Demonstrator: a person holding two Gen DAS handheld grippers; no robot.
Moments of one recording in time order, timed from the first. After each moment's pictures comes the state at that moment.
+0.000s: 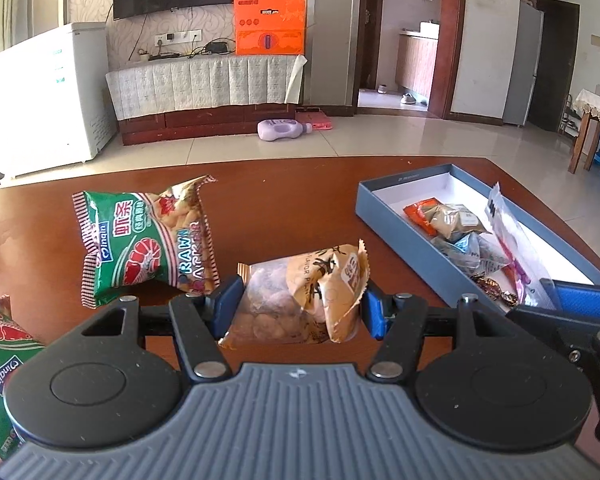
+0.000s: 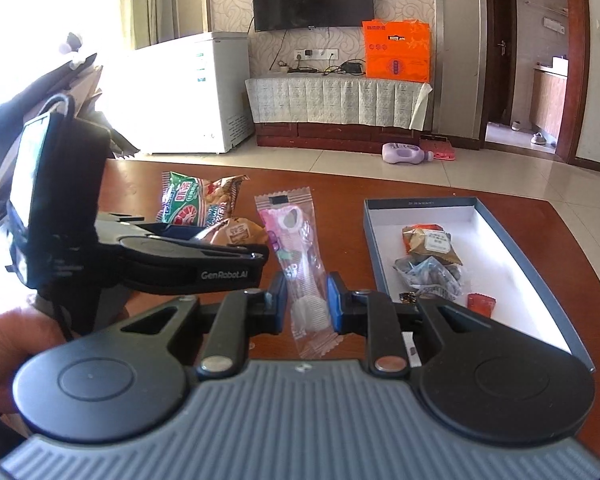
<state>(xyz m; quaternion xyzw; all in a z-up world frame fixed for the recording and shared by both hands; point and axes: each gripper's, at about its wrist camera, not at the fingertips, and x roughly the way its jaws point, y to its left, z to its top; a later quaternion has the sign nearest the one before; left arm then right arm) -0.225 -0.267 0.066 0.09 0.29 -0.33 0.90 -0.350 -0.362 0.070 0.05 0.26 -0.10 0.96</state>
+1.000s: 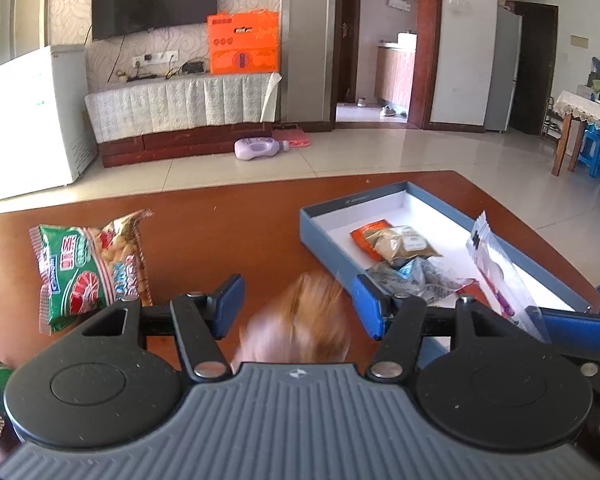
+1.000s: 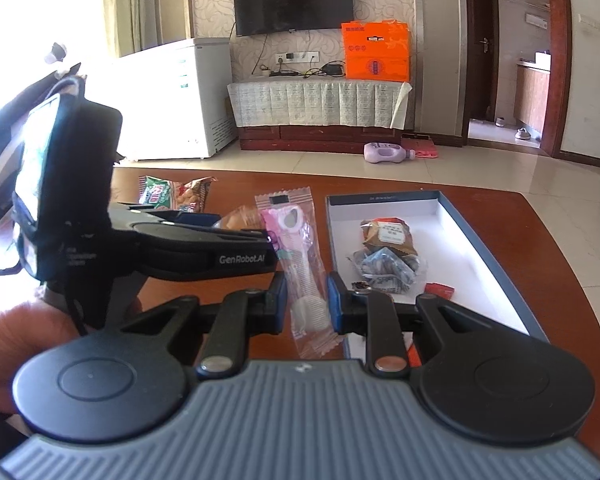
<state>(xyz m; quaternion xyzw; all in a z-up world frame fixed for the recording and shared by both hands) -0.250 -0.311 0.078 0.09 0.25 -0.36 0.89 -0.378 -0.391 0.072 0.06 0.25 -0.12 0.96</state>
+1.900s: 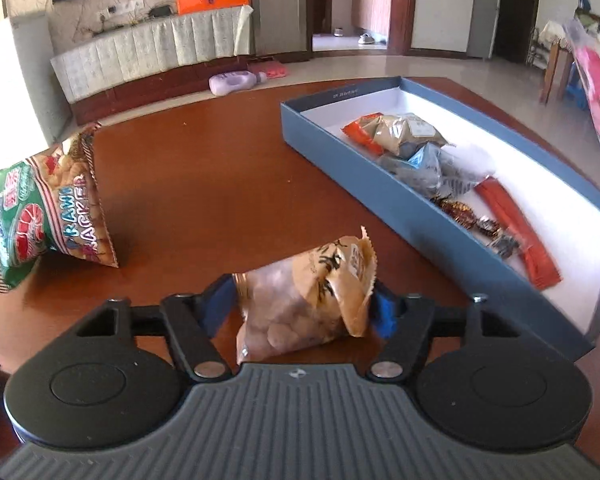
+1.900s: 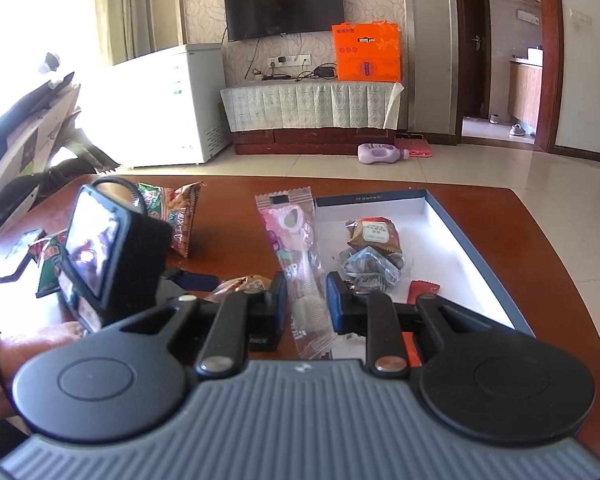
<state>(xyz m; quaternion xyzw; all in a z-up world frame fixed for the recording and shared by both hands) -0.226 -0.326 0.011 0.15 0.34 -0.38 0.85 -0.388 -0.406 0.071 0.07 0.24 -0.13 0.96</state>
